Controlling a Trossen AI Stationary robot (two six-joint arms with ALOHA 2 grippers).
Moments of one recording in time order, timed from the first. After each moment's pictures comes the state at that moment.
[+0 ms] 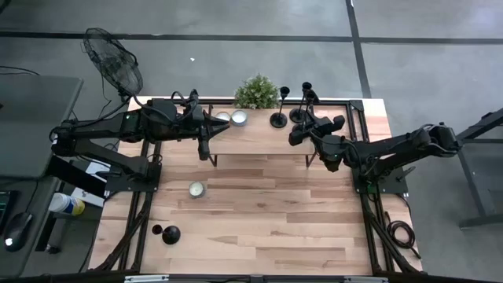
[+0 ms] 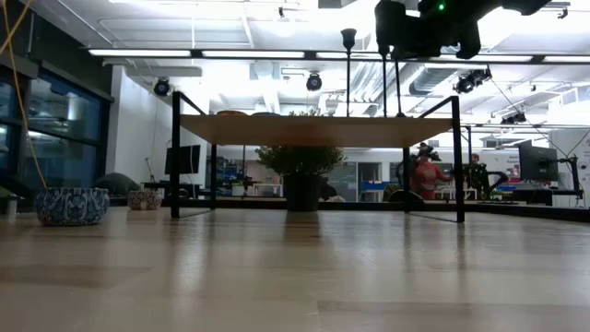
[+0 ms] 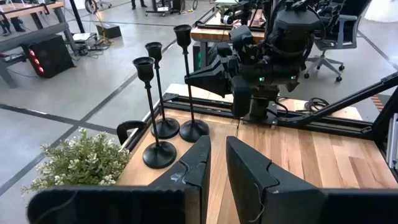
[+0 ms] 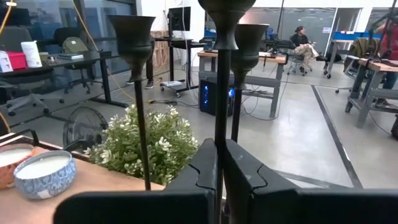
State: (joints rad) left arm 0.00 1.08 1.30 -0.42 -0.28 -0.06; right arm 0.07 1.18 0.69 0.38 1.26 0.13
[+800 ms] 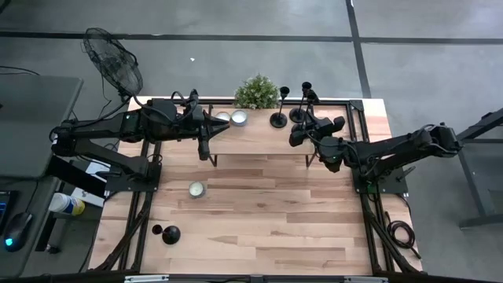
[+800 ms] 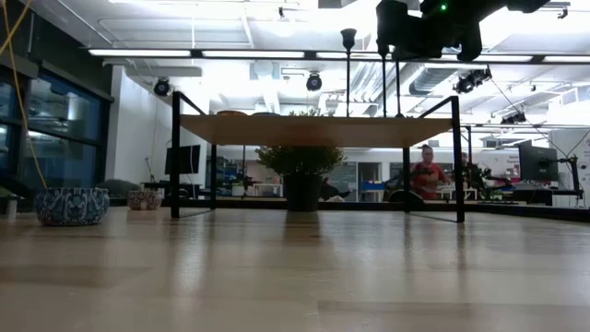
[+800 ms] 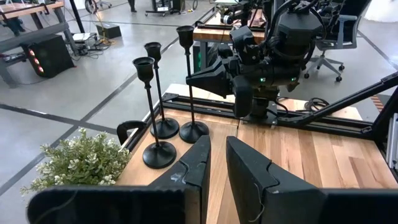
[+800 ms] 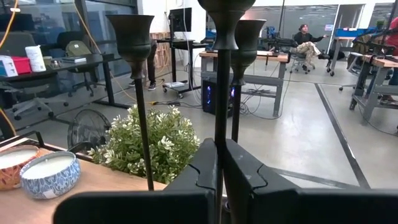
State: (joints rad) left arm 0.00 1.08 1.30 -0.42 -0.28 -0.06; right arm 0.07 1.17 0.69 0.29 1.26 0.22
